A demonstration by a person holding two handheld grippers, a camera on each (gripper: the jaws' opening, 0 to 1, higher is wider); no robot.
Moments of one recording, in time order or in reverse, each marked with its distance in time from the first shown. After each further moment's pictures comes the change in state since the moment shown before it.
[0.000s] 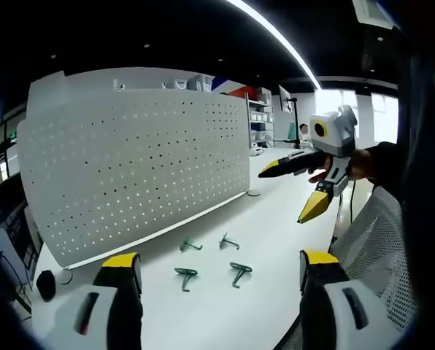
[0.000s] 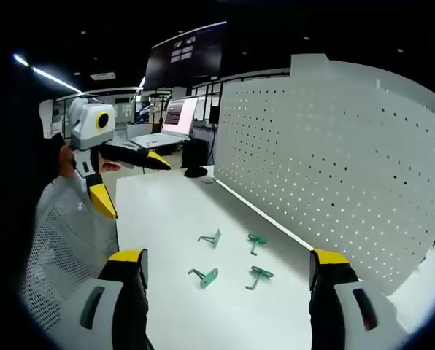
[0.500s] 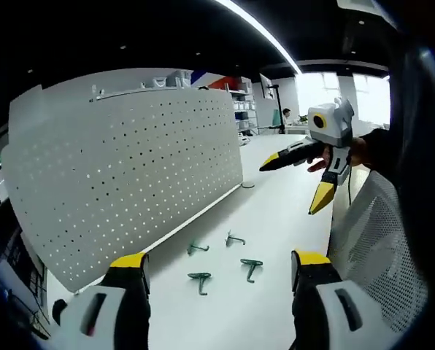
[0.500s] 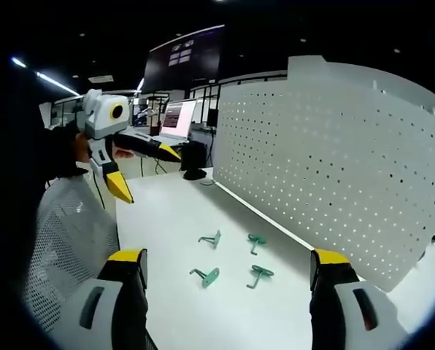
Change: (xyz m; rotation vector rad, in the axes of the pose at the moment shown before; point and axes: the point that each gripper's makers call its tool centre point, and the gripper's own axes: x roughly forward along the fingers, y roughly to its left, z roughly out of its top) left arm 0.007 0.023 0.014 0.173 0.081 -0.103; right arm -0.007 0.002 -0.003 0.010 -0.007 -0.015
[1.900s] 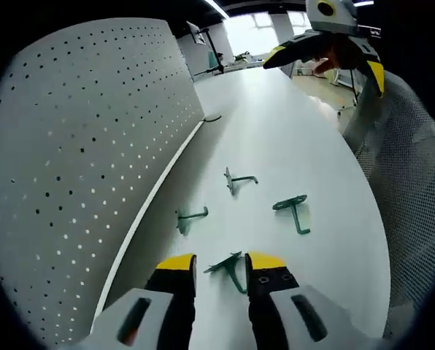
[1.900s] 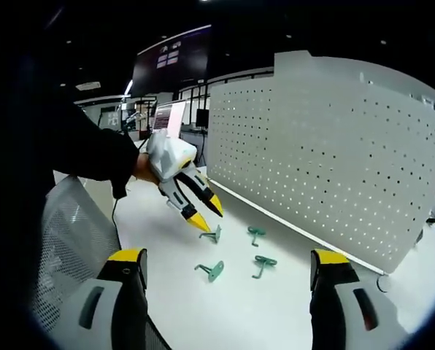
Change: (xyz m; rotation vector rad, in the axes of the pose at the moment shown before) left arm 0.121 0.030 -0.085 0.300 0.262 -0.255; right arm -0.007 0.007 -0.011 0.066 0.009 -0.047
